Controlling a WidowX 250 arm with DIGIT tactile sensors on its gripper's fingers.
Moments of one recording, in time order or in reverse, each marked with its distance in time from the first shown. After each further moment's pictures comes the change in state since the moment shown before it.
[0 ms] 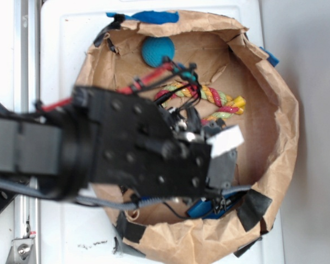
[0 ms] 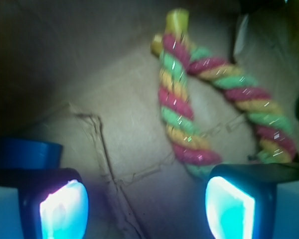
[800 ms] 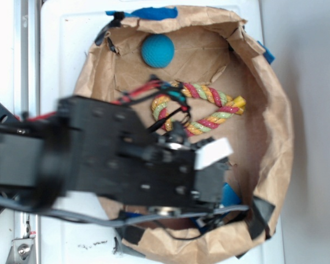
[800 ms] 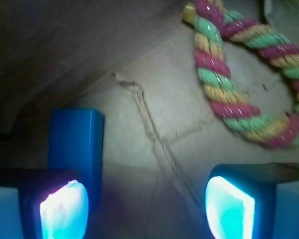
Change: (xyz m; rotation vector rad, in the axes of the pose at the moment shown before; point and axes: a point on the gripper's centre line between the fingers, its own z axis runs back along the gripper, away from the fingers) arm -0.018 -0.015 0.026 -0.191 0.029 0.064
